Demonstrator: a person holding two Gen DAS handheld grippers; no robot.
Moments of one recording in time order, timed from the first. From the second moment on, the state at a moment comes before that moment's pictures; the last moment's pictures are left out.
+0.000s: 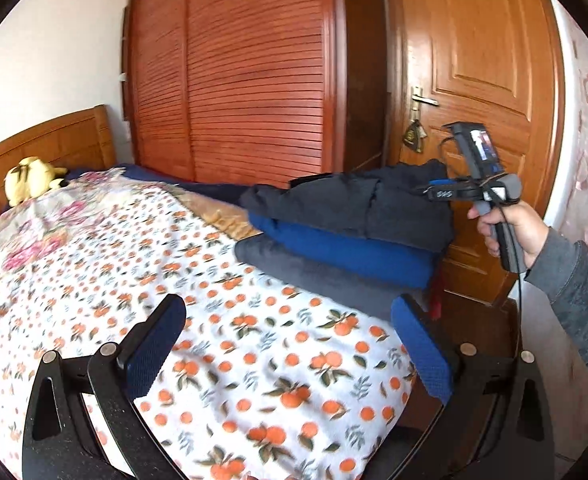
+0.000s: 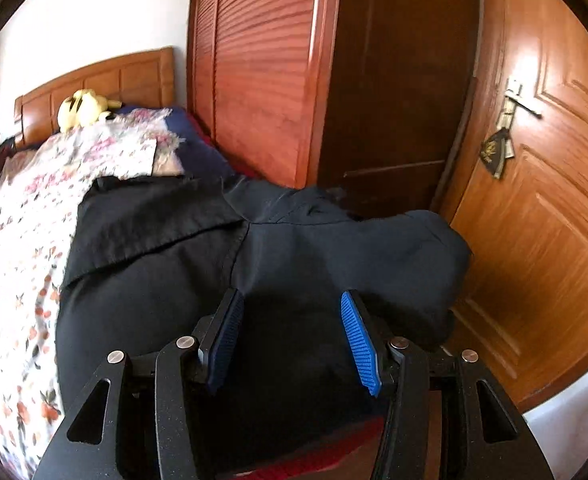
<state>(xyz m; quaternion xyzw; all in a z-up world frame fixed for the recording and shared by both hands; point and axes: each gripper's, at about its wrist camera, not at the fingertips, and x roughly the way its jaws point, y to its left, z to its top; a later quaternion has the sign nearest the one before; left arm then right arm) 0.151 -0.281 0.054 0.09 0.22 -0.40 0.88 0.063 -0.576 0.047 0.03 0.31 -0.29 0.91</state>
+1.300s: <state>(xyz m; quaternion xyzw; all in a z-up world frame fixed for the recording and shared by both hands) 0.031 0.011 0.003 0.00 0.24 -0.03 0.97 0.016 -0.203 -0.011 0.00 0.23 0.11 0.97</state>
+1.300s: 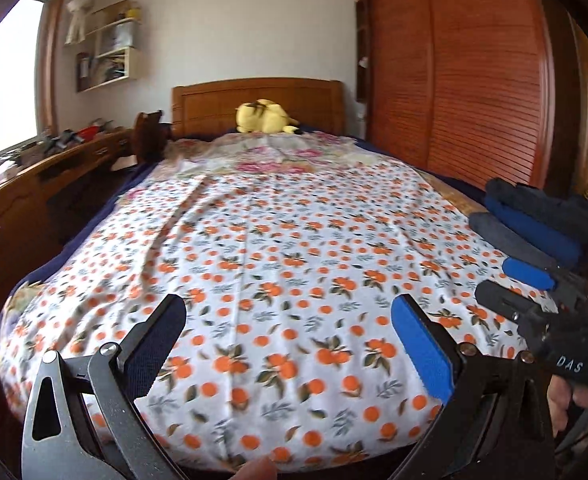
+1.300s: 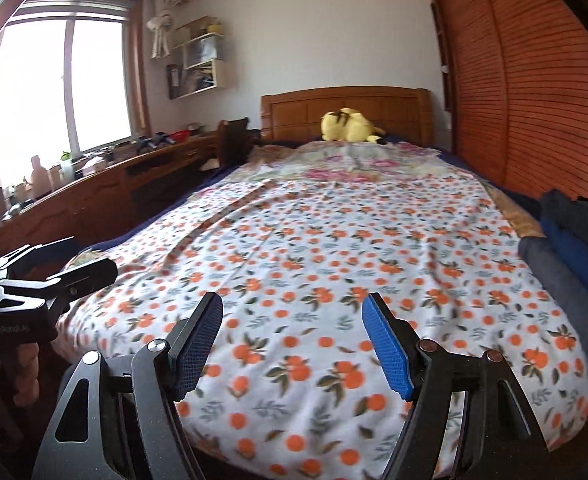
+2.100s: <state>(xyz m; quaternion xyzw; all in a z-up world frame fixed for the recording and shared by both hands) 0.003 0.039 -0.001 -0.03 0.23 0.00 0.97 -0.003 -0.196 -0.024 0.00 0.20 0.11 0.97</state>
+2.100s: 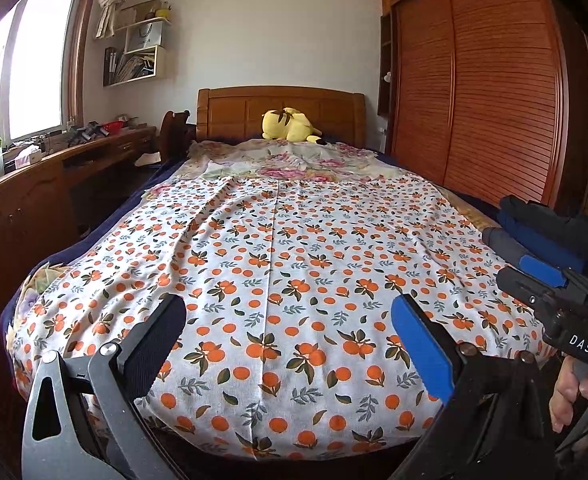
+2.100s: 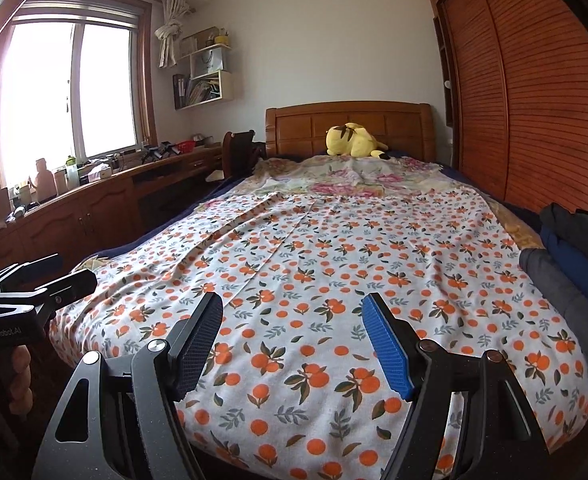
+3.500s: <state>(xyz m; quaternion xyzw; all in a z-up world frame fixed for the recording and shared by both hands) 0.004 0.035 0.001 -0.02 0.23 -0.01 0.97 0.001 -0.194 -0.024 0.01 0.20 0.10 0.98</state>
